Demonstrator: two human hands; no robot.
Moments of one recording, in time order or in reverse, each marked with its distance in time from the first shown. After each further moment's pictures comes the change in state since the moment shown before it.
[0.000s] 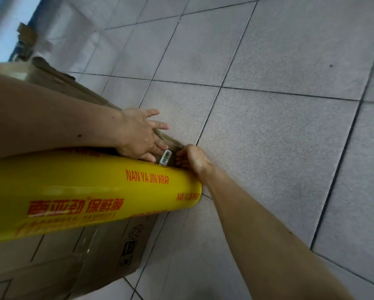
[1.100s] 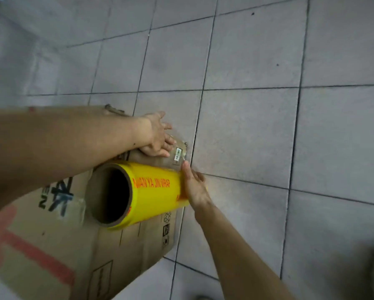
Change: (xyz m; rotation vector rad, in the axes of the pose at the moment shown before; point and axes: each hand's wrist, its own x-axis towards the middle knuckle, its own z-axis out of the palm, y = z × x) left_hand -0.021 -0.024 0.010 0.126 0.086 0.047; right_hand -0.147 0.009 0.097 0.114 0.326 0.060
